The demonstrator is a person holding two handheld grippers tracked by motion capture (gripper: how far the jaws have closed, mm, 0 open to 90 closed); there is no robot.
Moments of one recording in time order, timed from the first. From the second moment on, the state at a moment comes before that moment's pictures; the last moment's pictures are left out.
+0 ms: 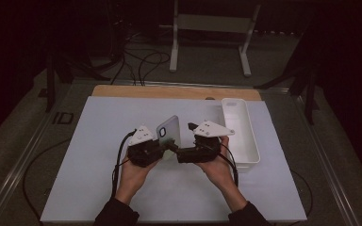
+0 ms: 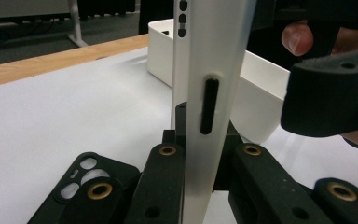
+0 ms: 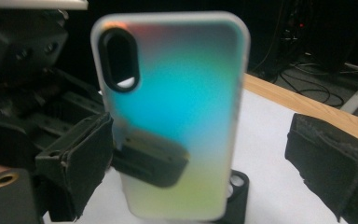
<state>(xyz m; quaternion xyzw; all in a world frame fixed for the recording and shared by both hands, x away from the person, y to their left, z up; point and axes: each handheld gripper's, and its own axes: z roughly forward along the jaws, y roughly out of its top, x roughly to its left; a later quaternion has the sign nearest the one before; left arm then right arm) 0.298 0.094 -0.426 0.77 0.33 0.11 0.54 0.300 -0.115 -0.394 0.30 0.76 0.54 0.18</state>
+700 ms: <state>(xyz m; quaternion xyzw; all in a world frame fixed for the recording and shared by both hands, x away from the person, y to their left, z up) 0.294 0.089 -0.432 0.77 0.33 0.11 0.54 0.307 -0.090 -0.388 0.32 0.75 0.55 0.17</state>
